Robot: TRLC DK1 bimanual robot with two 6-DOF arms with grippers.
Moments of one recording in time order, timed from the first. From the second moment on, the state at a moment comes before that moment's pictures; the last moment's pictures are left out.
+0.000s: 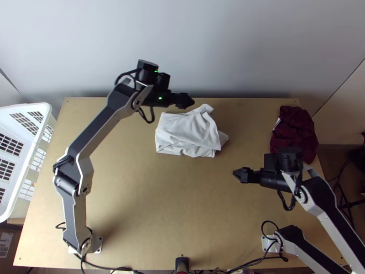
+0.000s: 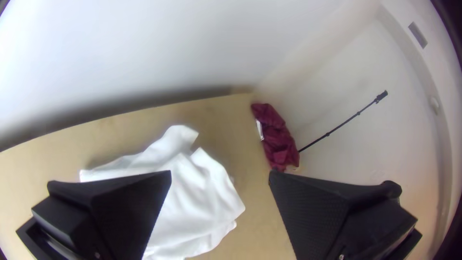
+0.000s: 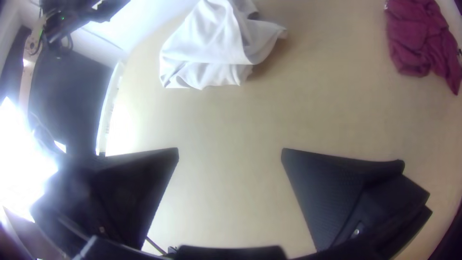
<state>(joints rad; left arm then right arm) -0.48 2.04 2.16 -0.72 0.46 -0.32 0.32 0.91 0.76 -0.72 -0.38 0.46</state>
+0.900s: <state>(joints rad) -0.28 1.42 1.53 -0.84 0.31 -0.16 0.34 1.61 0.88 -0.13 -0.43 0.59</state>
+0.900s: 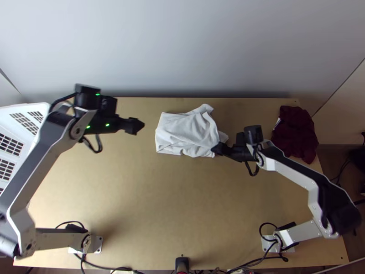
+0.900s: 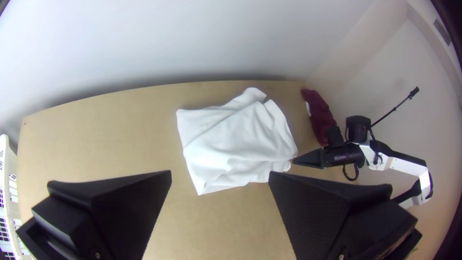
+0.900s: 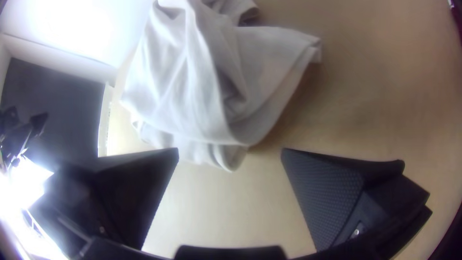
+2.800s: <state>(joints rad) 0.01 0.96 0.99 -0.81 0.31 -0.13 -0.03 1.70 1.61 -0.44 -0.22 0.29</state>
